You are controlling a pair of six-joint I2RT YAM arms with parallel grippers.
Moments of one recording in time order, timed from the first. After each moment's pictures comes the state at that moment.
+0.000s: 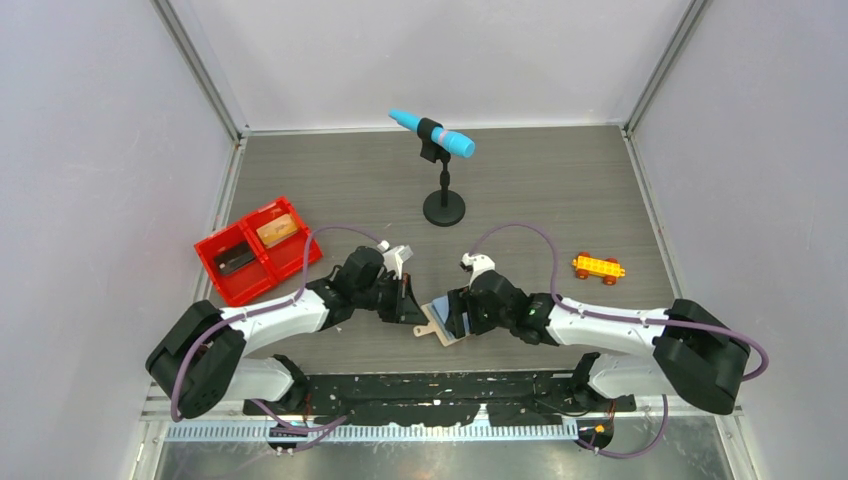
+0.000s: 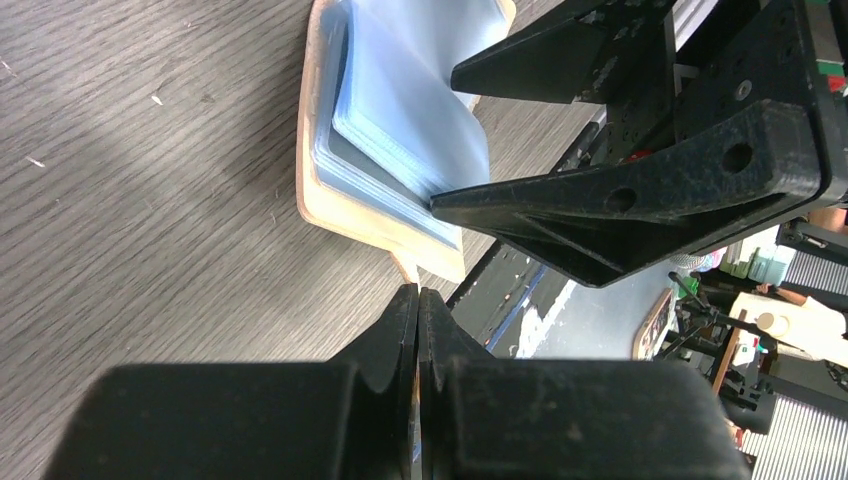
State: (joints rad) left arm -0.73 1.28 0.50 0.06 0.52 -0.71; right arm 0.96 1.23 0.48 -0.05 0.06 0.59
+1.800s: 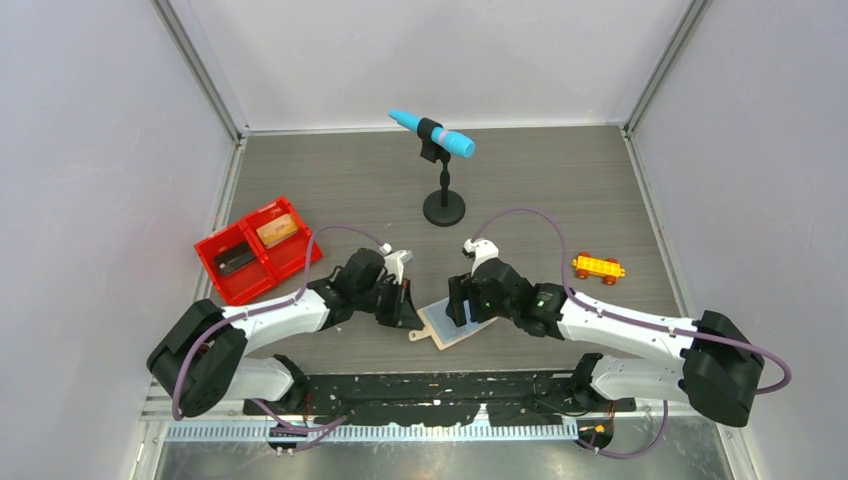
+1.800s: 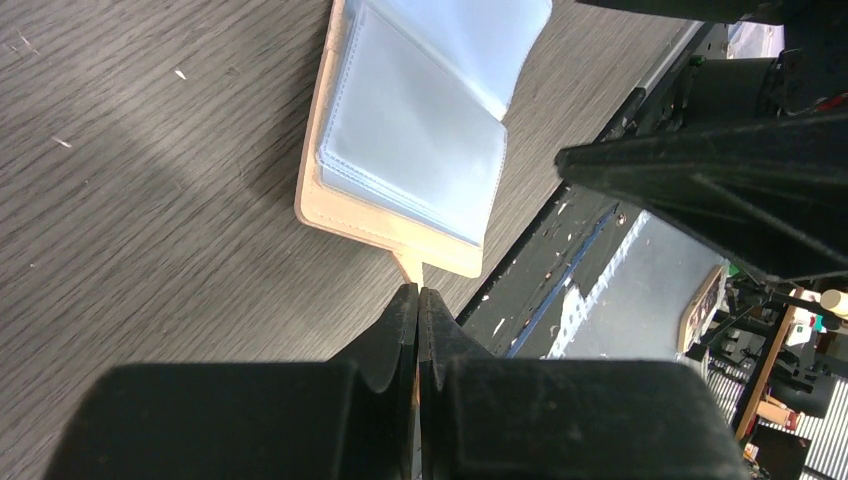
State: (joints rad) left arm -0.73 1.29 0.50 0.00 0.52 -0.60; right arm 0.96 1.13 0.60 -0.24 0.13 0.55
